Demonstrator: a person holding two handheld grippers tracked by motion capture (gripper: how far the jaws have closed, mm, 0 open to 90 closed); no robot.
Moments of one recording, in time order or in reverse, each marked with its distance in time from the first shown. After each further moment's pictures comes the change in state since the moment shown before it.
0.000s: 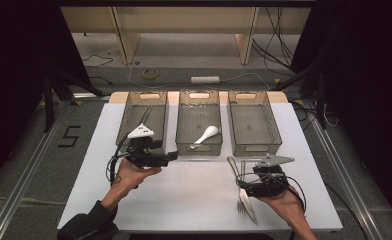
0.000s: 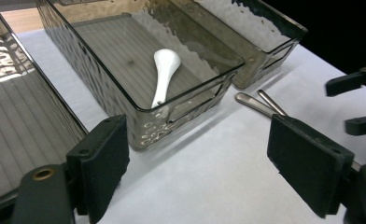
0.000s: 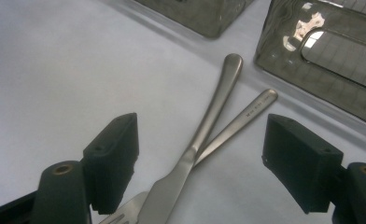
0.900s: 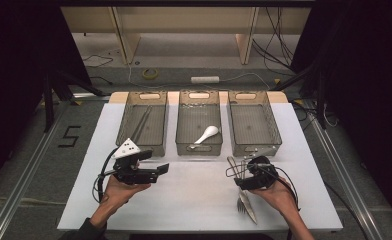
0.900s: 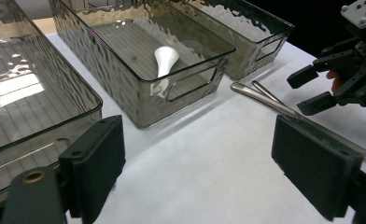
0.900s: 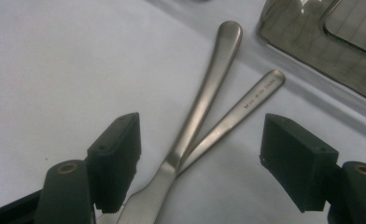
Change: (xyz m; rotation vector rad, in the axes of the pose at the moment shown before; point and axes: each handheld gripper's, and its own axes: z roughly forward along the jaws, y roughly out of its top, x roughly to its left) left arm -0.003 -0.035 -0.030 -0.073 0.014 0.037; right arm -0.007 0.016 0.033 0.189 -0.025 0.012
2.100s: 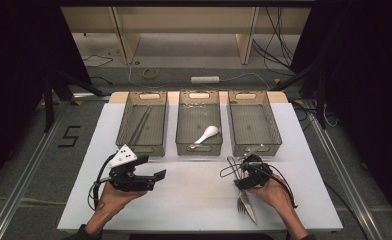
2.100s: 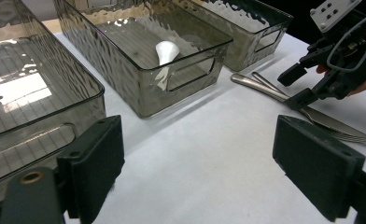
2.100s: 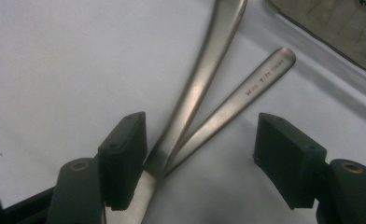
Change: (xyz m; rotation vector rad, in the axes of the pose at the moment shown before) left arm -0.007 -0.010 -0.010 0.000 0.019 0.037; right arm 0.002 0.008 0.020 0.146 -0.057 -0.031
